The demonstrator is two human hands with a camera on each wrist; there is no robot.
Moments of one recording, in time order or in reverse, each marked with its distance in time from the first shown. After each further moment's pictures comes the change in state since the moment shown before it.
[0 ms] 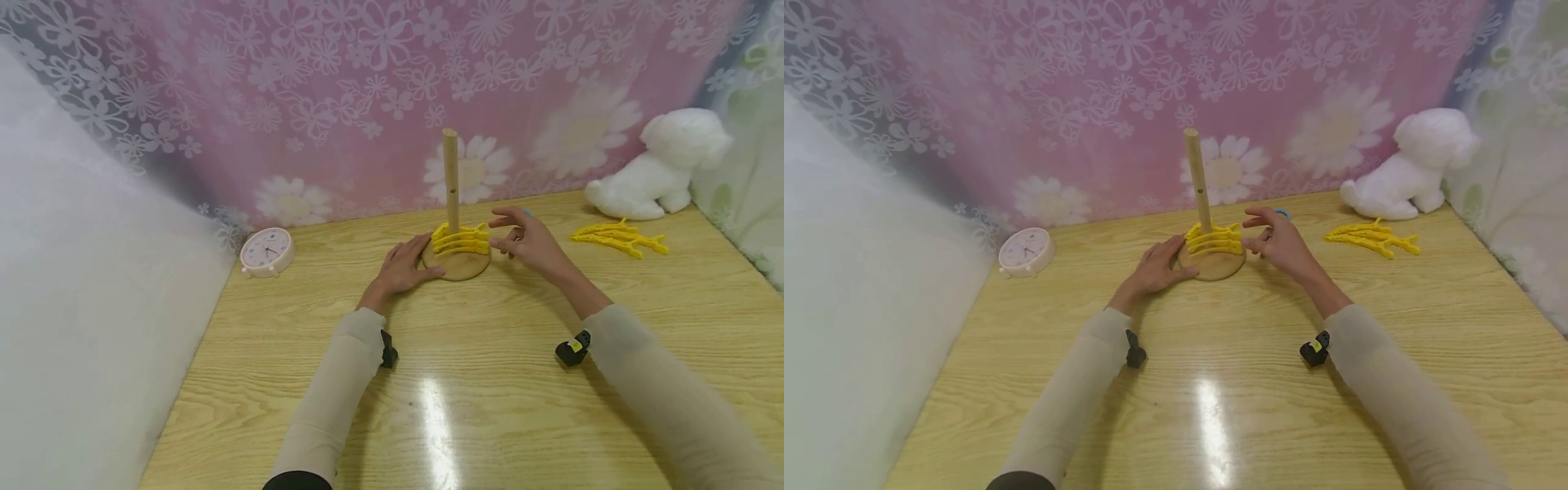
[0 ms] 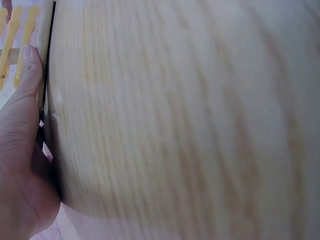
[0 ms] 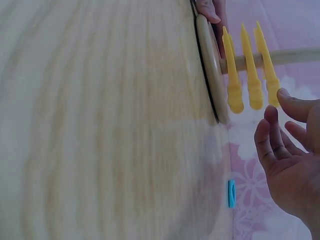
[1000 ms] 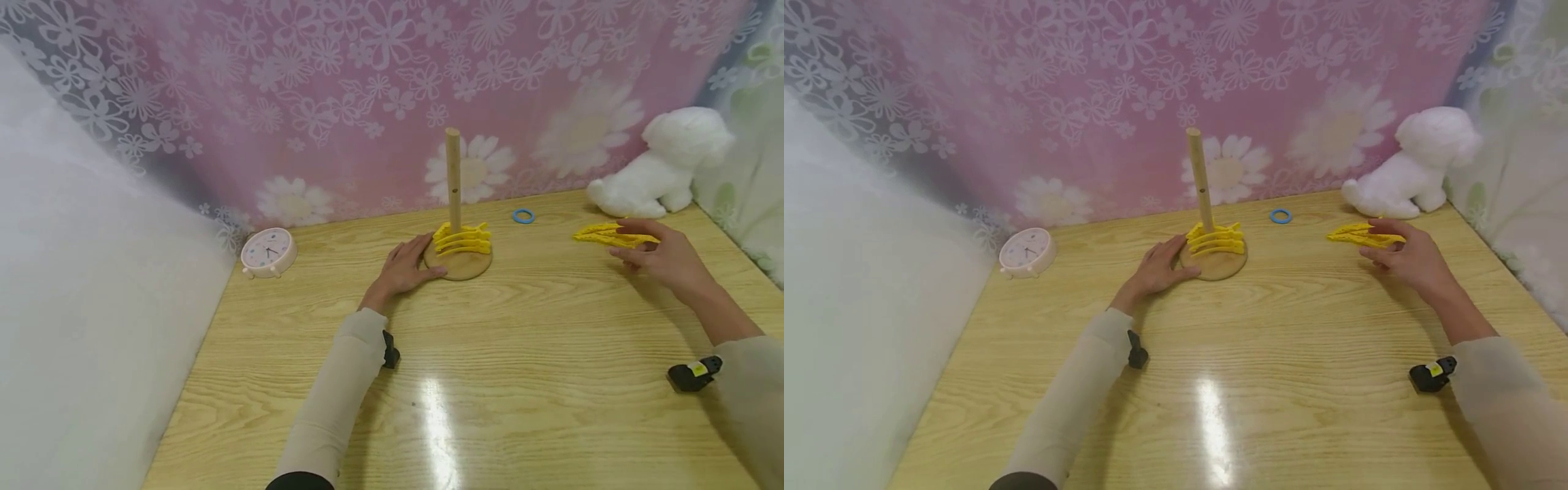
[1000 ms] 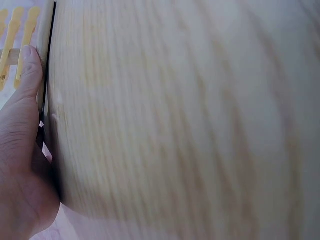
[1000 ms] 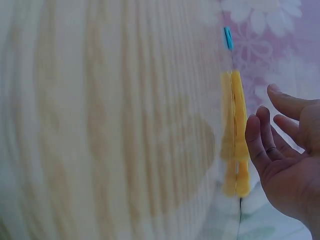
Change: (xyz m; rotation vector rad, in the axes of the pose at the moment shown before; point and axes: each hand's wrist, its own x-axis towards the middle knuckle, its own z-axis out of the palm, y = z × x) left_hand -0.001 0.002 0.000 0.033 0.013 0.003; right_hand -0.088 0.072 -0.137 -0.126 0.154 0.235
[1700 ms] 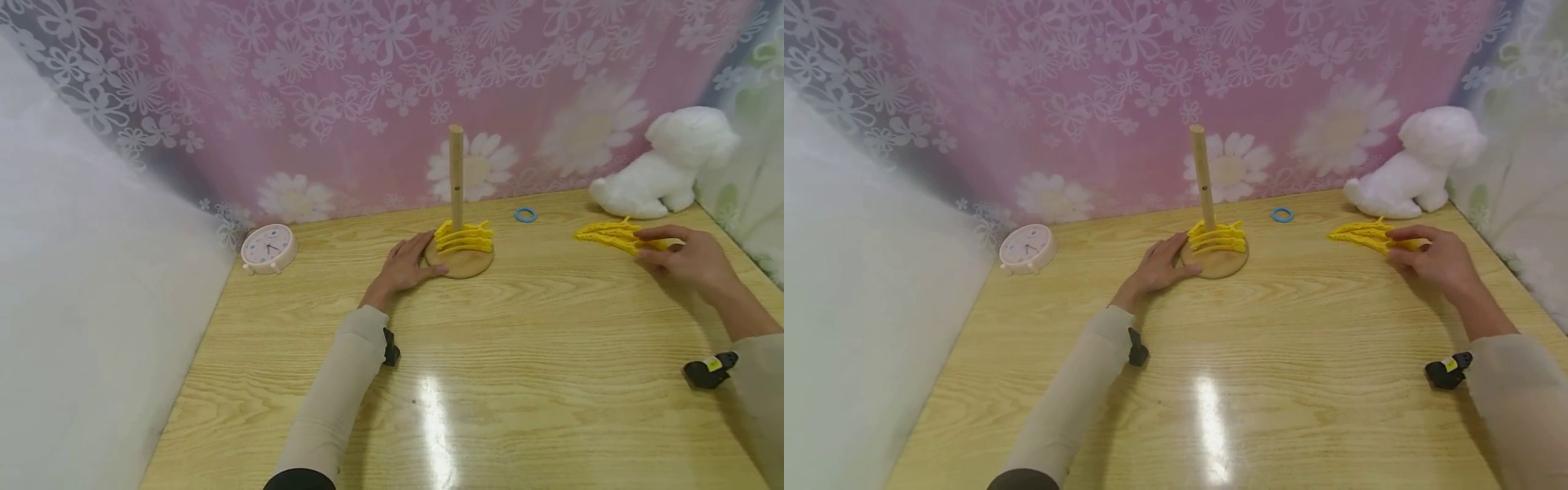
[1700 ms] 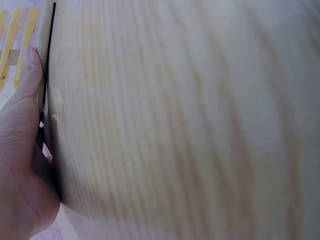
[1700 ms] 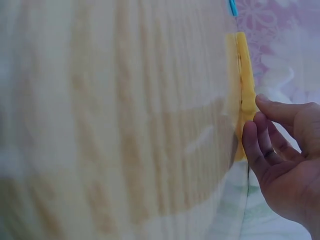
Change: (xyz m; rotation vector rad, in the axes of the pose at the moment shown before) left_hand 0.000 -0.002 0.000 -0.015 0.001 -0.011; right_hand -0.001 0.023 -0.023 -0.172 0.064 0.087
